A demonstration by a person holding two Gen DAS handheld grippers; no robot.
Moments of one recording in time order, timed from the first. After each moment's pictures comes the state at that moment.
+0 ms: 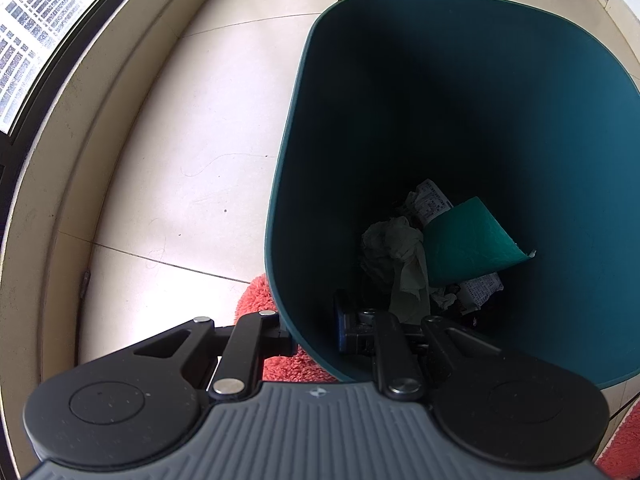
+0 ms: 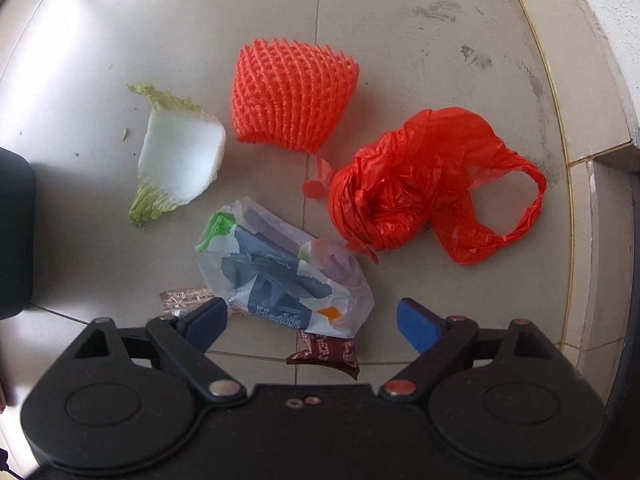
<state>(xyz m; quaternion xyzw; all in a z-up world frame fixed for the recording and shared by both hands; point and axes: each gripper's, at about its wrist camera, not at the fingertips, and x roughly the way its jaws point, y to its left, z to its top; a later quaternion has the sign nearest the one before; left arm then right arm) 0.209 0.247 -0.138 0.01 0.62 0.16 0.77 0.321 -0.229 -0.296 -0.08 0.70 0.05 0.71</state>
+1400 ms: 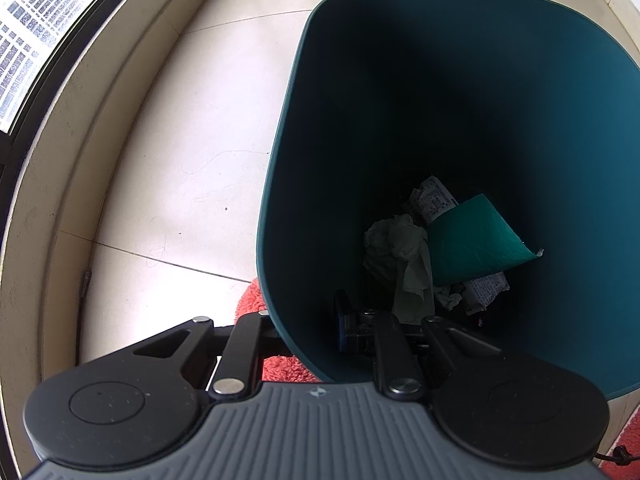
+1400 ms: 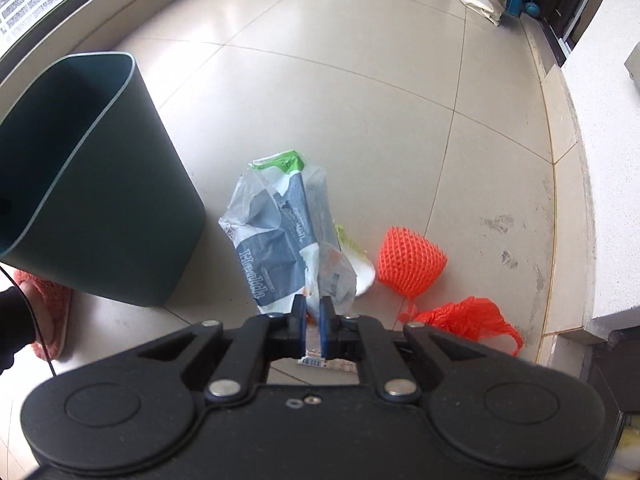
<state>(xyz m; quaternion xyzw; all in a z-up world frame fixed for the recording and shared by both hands) 0.210 0.246 -0.143 0.01 0.62 0.17 0.77 0.265 -0.106 -0.071 -0.14 0.53 0.21 0.81</state>
